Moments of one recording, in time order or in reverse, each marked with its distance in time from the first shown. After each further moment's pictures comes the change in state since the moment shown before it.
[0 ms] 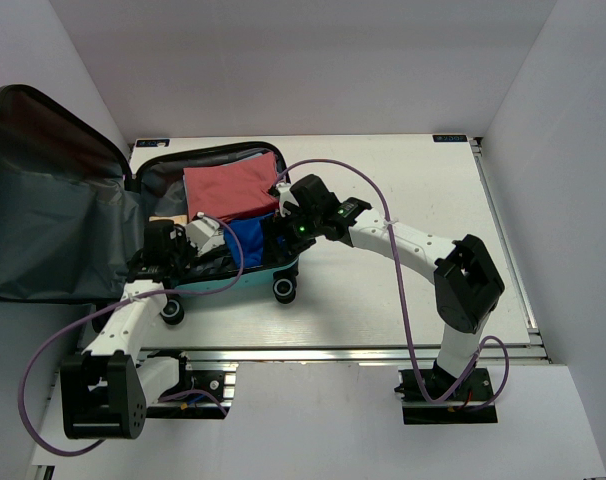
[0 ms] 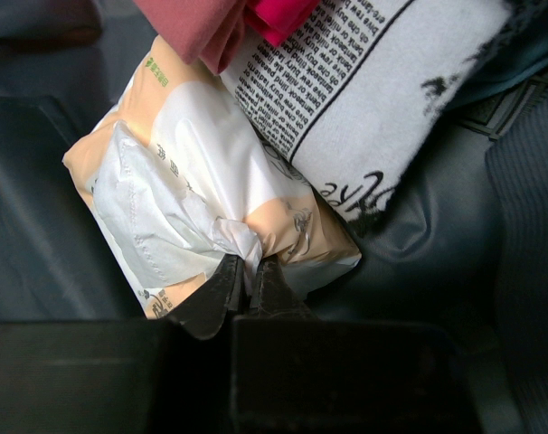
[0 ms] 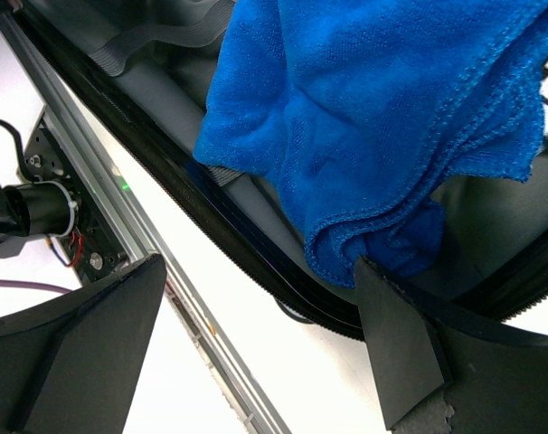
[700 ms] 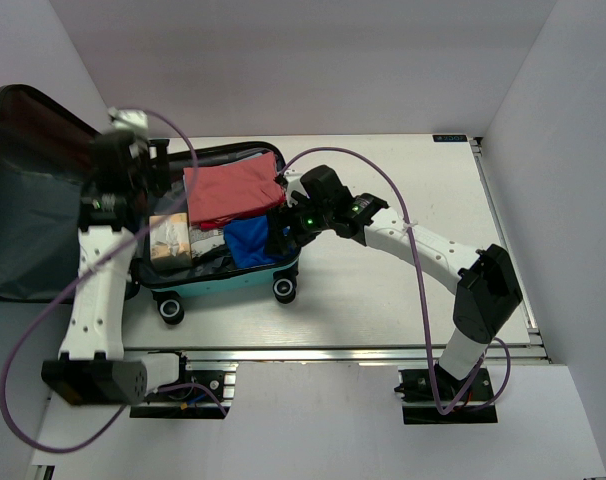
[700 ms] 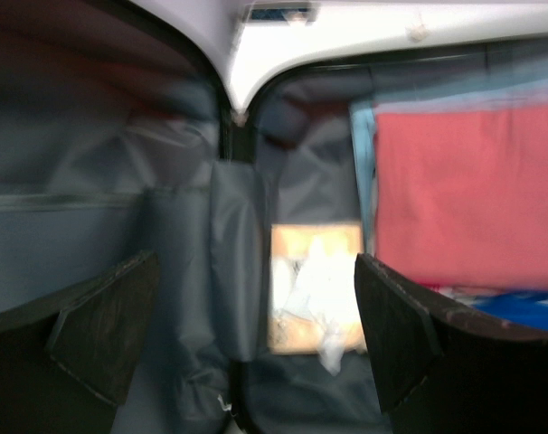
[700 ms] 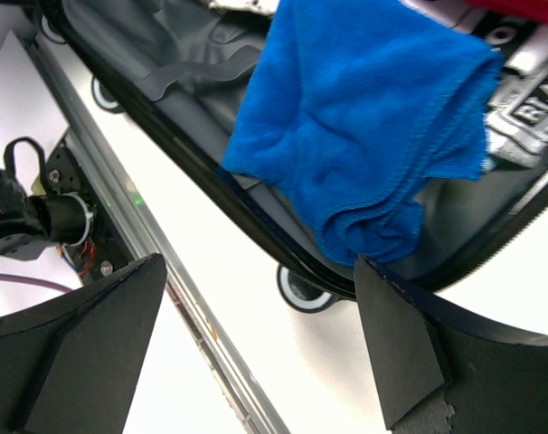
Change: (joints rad) left arm 0.011 0.138 0.778 -0.414 -0.251 -0.569; right arm -0.011 -0.102 -0.001 -0.004 0.031 -0.022
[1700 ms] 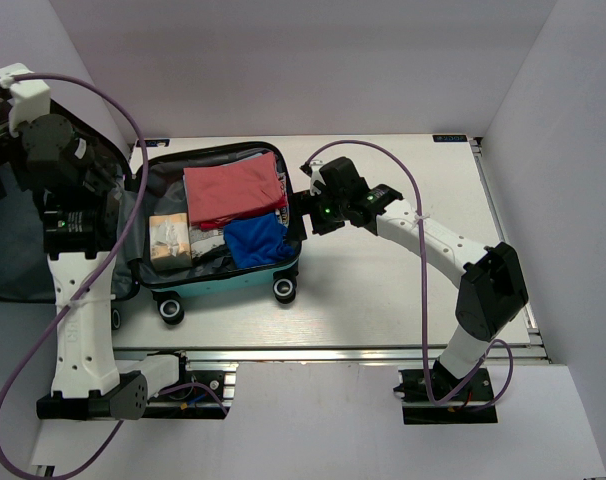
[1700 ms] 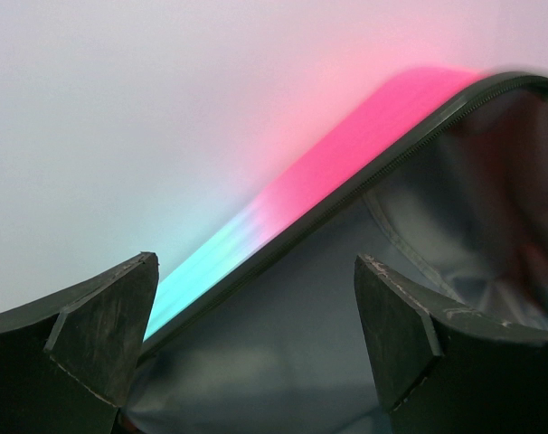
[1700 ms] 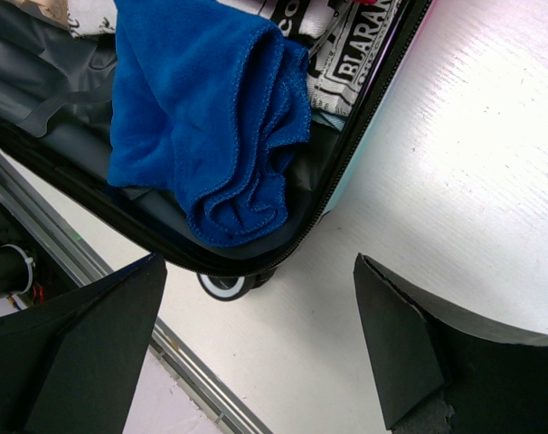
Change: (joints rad) left arm 0.011 -0.013 0.392 0.270 -0.906 0.303; right arm -0.113 -0.011 -0.011 -0.077 0.114 0.027
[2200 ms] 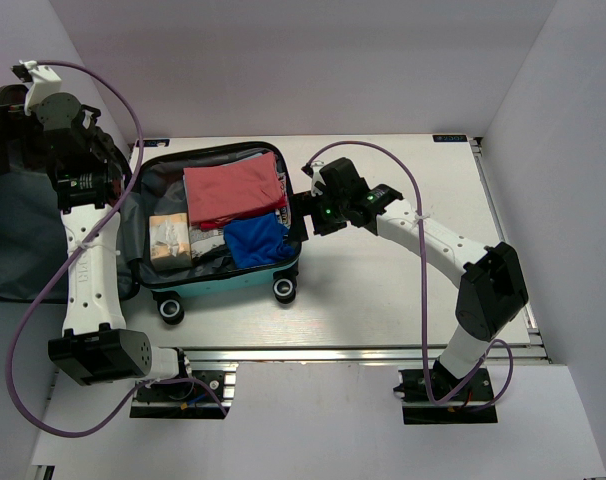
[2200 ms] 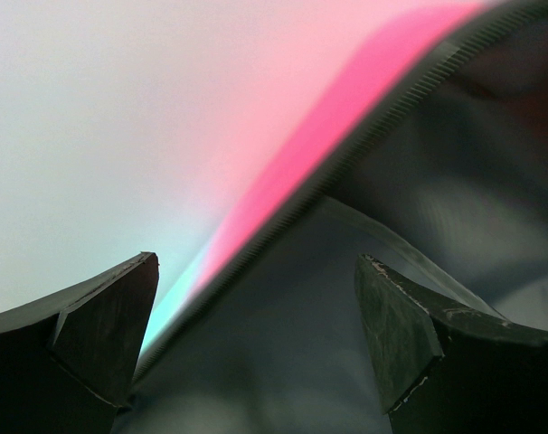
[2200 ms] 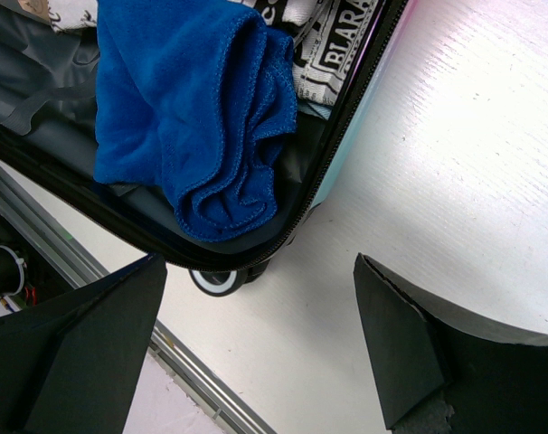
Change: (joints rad) left arm 0.140 0.198 -0.101 0.254 0.021 0.251; right arm -0.001 0.000 0.000 -0.023 0.019 0.002
